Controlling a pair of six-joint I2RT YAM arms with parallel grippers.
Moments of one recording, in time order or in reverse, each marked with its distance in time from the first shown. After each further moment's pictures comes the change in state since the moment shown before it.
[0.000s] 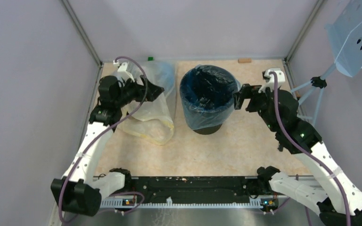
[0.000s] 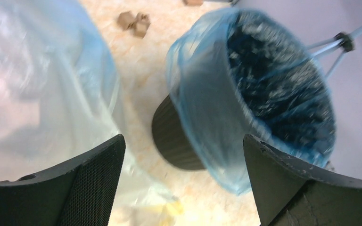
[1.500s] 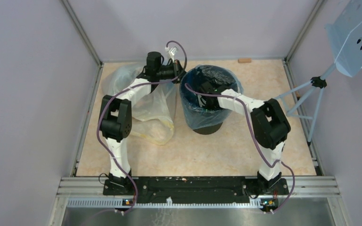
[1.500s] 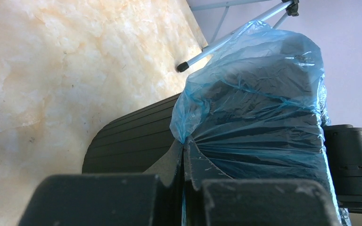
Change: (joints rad) left arm -0.147 0.875 0.478 0.313 0.393 -0.228; right arm 0.002 1.049 0.221 -0.274 -0.478 -0.148
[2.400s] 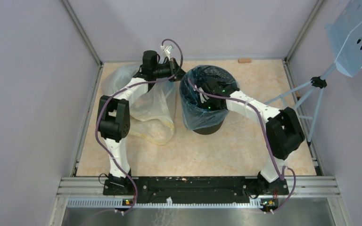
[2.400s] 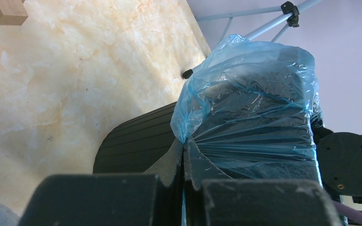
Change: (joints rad) left arm 0.032 -0.011 0.000 0.002 -0.006 -0.003; right arm 0.023 -0.195 -0.049 0.039 0.011 -0.001
